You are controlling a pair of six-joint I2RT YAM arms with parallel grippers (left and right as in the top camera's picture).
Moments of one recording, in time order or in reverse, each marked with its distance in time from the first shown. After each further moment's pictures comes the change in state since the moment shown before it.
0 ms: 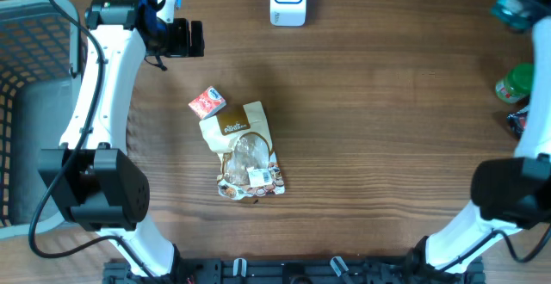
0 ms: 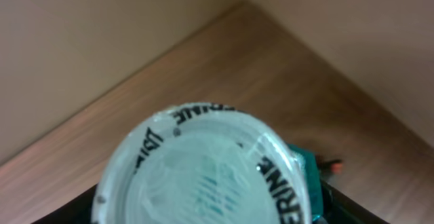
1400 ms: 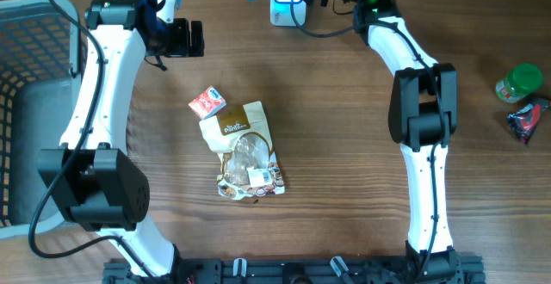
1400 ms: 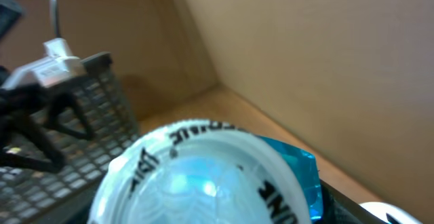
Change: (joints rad) left arm 0.000 0.000 0.000 0.000 0.000 0.000; right arm 0.442 0.684 -0.009 1.575 -1.504 0.175
